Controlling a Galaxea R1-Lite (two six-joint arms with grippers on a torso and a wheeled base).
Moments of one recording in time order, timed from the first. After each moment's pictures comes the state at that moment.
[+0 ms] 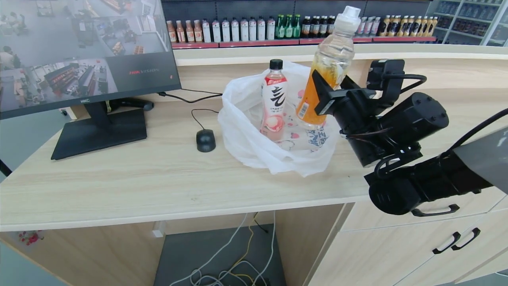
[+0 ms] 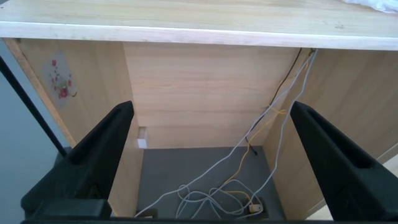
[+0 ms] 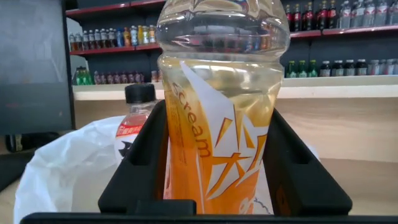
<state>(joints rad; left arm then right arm) 0.00 0.00 0.00 0.00 0.00 0.00 0.46 2.06 -1.12 -1.57 -0.10 -0.07</state>
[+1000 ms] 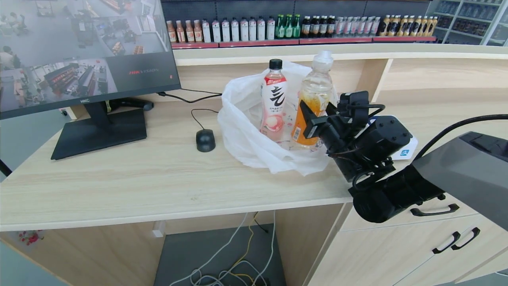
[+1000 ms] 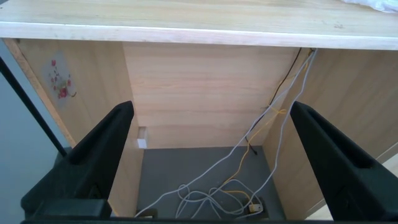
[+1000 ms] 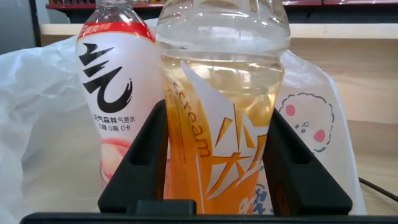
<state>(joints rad) 0.00 0.00 0.00 0.00 0.00 0.00 0.44 2.19 -1.12 -1.57 -0.10 -0.12</state>
